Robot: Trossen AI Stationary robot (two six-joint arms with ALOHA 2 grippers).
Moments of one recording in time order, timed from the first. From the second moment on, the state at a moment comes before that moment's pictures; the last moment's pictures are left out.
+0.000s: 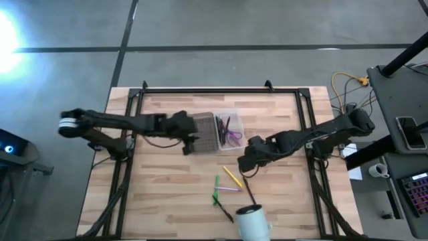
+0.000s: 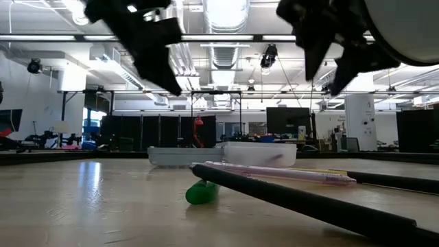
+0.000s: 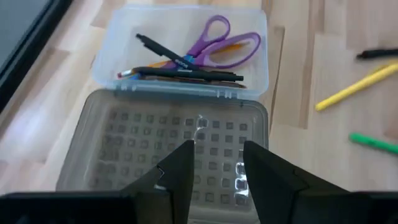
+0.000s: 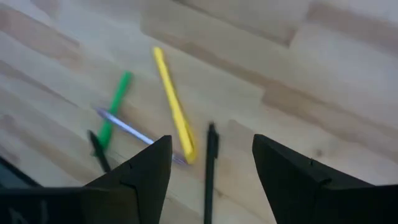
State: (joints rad) left arm 0.09 1.30 0.91 -0.38 -0.15 -0.11; right arm 0.24 1.49 1.11 -0.80 0.05 1.45
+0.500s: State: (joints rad) left arm 0.09 0.95 0.65 -0.32 -0.16 -0.09; right arm 0.31 1.83 1.28 -0.82 -0.15 1.48
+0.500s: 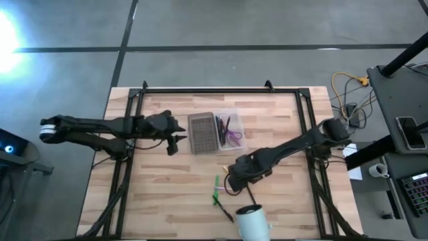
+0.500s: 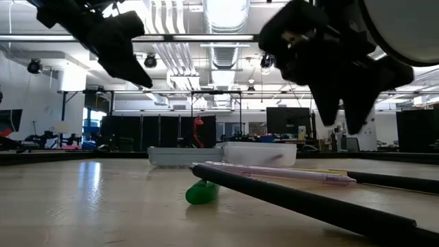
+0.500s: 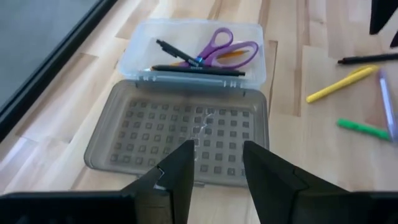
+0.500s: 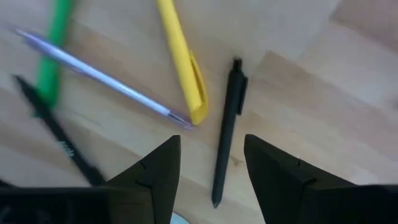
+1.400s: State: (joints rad) left arm 0.09 0.96 0.74 -0.38 -0.16 -0.04; right arm 0.35 2.01 1.28 -0.85 -0.19 1.52
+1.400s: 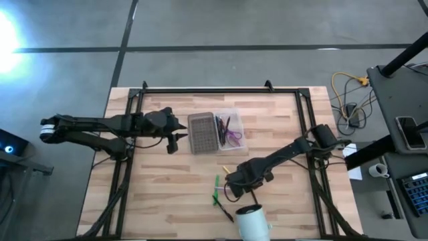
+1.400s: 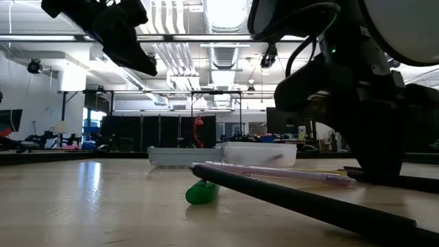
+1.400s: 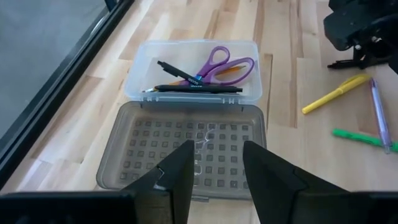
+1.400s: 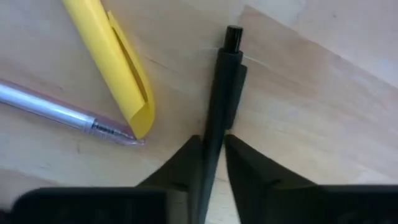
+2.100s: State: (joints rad) left arm 0.09 0.96 0.72 -0.44 -0.16 -0.07; right arm 0.20 1.67 1.29 -0.93 0.51 1.81
